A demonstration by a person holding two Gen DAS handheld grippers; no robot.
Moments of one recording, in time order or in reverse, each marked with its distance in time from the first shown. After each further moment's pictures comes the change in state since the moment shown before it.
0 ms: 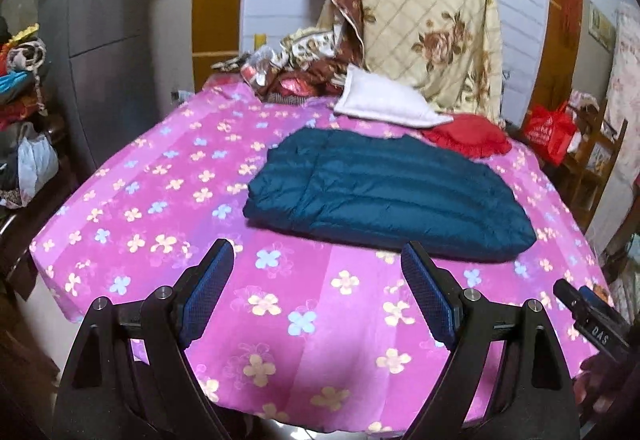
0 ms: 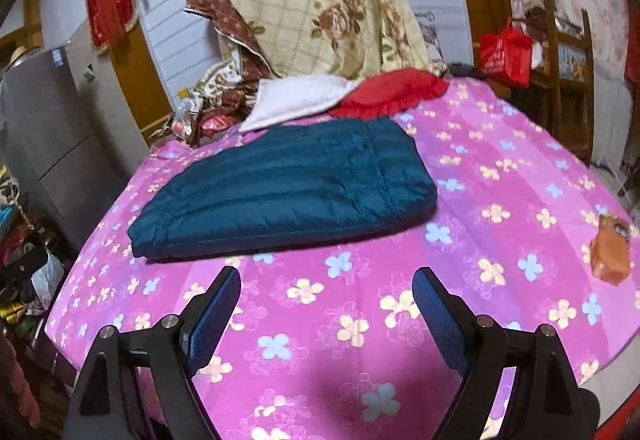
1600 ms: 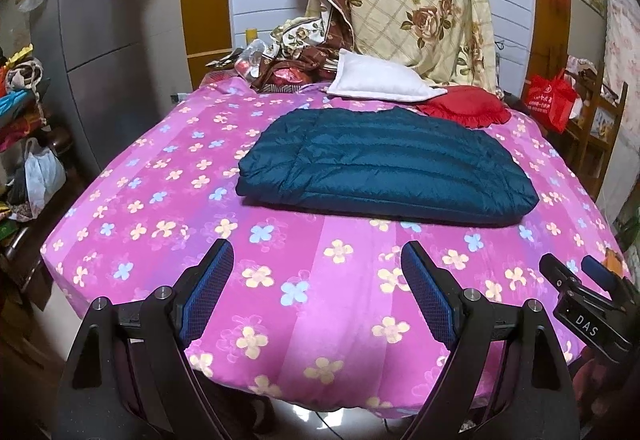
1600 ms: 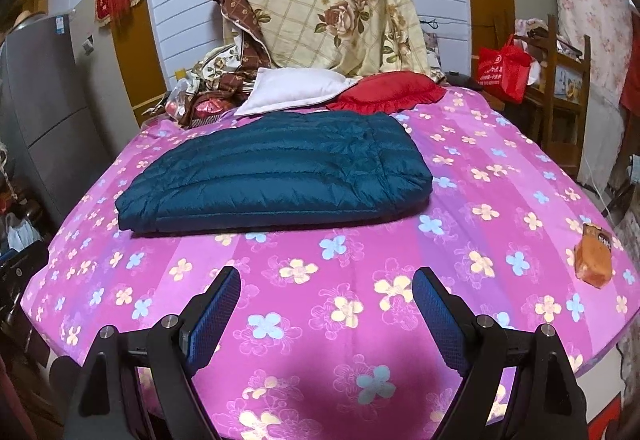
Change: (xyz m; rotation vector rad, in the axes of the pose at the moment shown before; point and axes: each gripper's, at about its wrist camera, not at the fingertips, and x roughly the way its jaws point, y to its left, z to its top) left arm -0.003 -0.032 -0.032 0.093 0.055 0.033; right arm 0.002 0.018 -0.022 -0.082 0.023 -0.073
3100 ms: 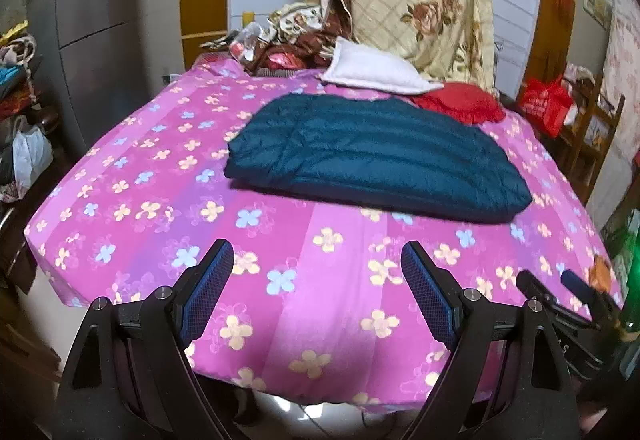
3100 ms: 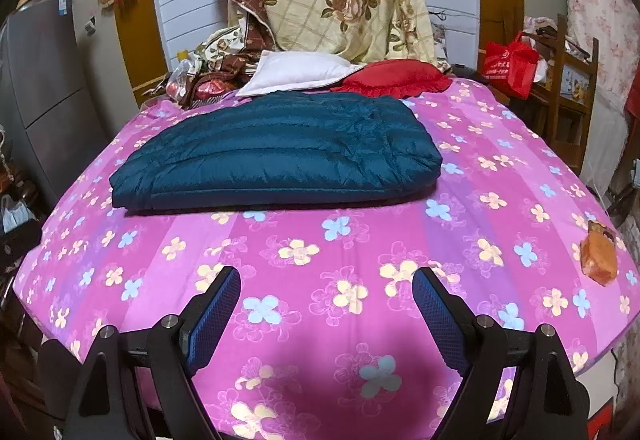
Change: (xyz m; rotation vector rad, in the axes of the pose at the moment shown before) left arm 0.007 0.001 -0.010 -0.058 0.019 -0.041; right arm 0.014 0.005 -0.012 -0.027 0.038 -0.007
